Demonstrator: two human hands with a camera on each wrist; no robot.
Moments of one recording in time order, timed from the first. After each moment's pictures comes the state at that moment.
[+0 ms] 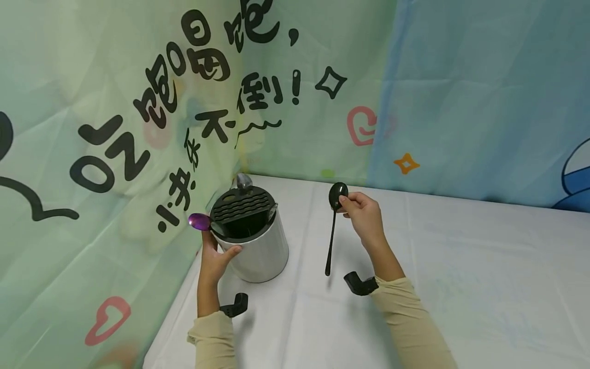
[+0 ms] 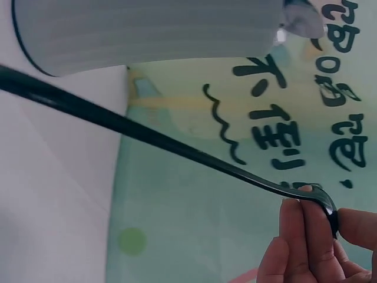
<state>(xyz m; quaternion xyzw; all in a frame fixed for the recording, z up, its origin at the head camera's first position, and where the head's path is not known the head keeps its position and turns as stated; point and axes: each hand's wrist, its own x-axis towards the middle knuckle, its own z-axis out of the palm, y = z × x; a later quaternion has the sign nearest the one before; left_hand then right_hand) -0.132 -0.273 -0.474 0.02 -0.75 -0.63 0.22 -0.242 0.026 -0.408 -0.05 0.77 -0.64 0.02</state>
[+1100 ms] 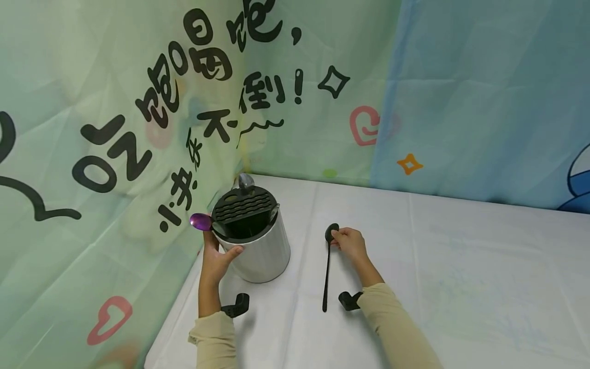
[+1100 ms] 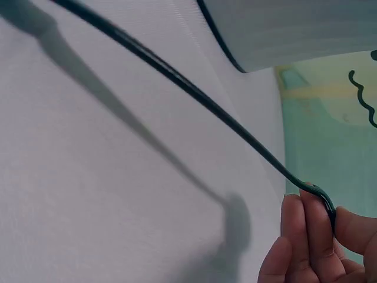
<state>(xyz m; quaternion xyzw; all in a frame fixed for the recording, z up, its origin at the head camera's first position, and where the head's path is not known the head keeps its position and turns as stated) -0.131 -0.275 -0.474 0.04 -0.75 -0.63 0.20 -0.254 0.014 -0.517 0.02 0.83 -0.54 0.13</state>
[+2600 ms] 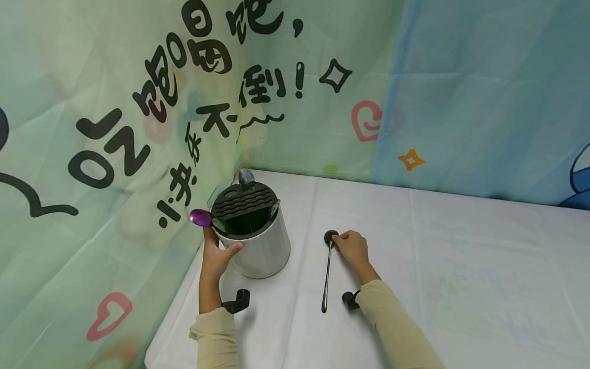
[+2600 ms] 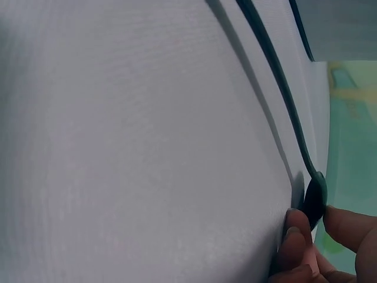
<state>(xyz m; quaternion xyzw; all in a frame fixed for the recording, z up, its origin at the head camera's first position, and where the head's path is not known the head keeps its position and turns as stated) -0.133 -0.275 -0.475 0.02 -0.75 -0.63 0.22 -0.248 0.016 -0.537 0.03 0.91 -0.40 0.10</state>
